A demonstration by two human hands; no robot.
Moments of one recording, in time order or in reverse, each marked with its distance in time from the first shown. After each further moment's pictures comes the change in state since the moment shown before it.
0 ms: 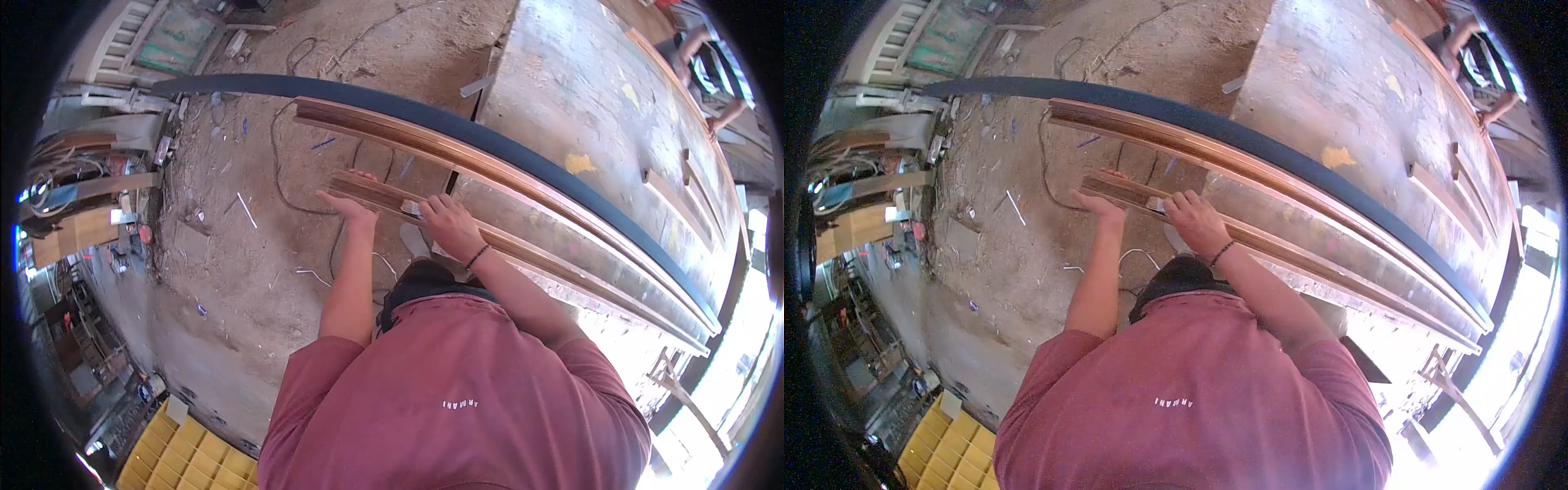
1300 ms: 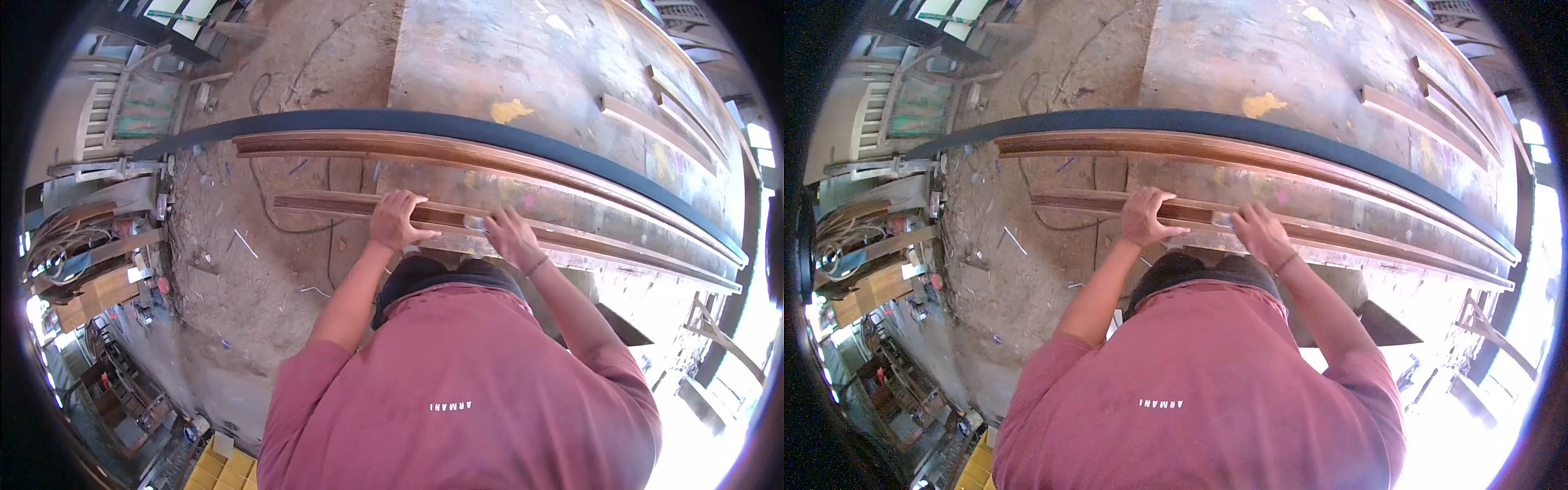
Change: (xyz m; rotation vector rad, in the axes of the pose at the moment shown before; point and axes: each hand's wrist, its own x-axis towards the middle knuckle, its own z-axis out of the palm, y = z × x) left_hand -0.154 -0.147 0.027 1.885 -1.223 1.081; right_hand -0.250 0.105 -0.054 -0.064 -0.035 0.263
